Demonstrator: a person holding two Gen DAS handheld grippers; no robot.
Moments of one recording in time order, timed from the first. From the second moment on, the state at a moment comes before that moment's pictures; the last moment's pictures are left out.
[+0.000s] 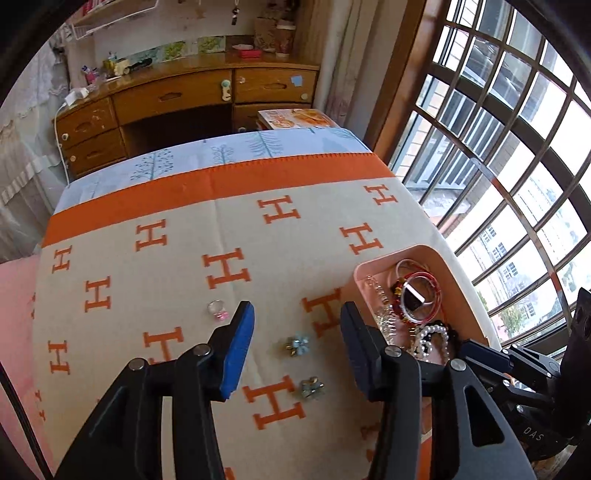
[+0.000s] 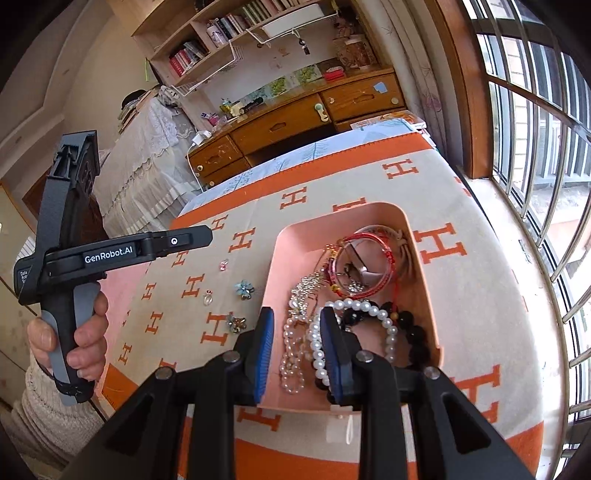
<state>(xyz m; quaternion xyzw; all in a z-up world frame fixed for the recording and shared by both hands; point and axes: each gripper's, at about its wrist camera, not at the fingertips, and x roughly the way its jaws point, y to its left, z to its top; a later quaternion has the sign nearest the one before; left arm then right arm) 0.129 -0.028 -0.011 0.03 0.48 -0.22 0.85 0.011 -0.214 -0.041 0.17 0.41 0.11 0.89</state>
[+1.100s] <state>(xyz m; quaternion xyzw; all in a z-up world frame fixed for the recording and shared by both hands) 0.096 0.091 -0.061 0.02 0.47 -0.21 0.85 0.064 -0.073 -0.097 0.01 0.49 0.01 0.87</state>
